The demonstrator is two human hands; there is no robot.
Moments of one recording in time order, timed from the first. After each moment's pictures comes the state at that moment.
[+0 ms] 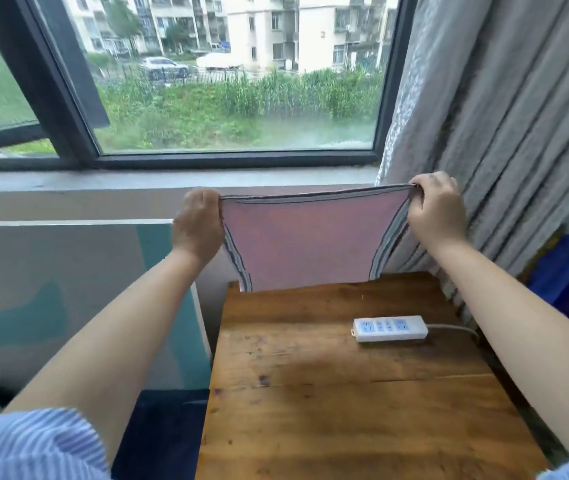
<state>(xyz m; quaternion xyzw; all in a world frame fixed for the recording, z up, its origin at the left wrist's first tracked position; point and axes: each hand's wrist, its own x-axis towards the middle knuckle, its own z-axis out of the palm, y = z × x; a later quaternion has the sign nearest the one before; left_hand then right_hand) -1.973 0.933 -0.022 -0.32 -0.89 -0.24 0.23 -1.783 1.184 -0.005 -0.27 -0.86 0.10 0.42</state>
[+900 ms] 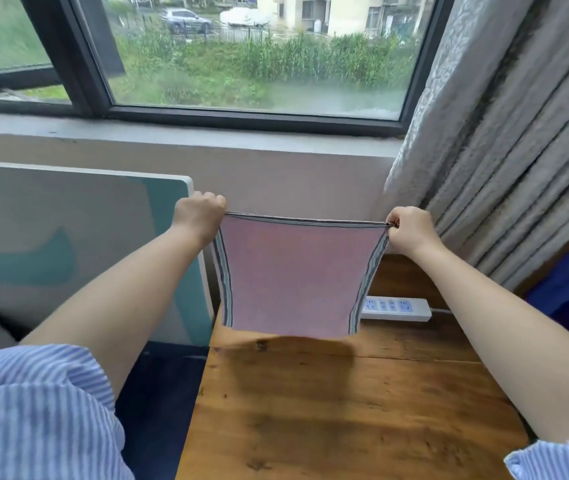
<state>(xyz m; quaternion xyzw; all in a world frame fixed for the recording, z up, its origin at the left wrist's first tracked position) -1.975 0.918 -0.055 -0.32 -0.93 0.11 0.12 -1.795 1.181 -0.059 -0.30 -0.93 0.14 0.15</state>
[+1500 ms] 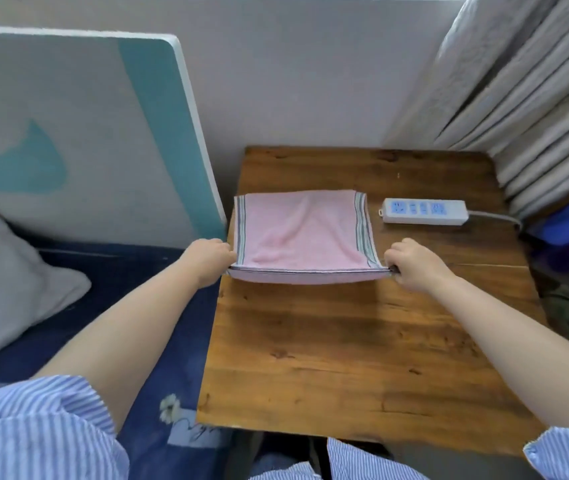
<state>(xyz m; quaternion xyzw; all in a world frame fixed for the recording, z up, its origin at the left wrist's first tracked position) -1.910 0.839 -0.217 -0.48 -0.82 0.26 -0.14 -1.719 1.131 -0.231 -0.10 -0.98 0.03 -0.14</state>
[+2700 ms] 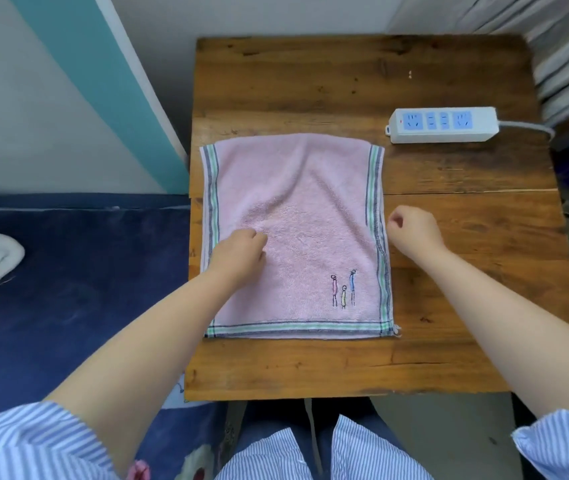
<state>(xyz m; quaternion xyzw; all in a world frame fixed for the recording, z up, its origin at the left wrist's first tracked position) -1.852 0.868 -0.336 -0.41 -0.88 0.00 -0.26 -1.716 1.102 -0.320 -0.40 -0.88 0.23 -0.11</state>
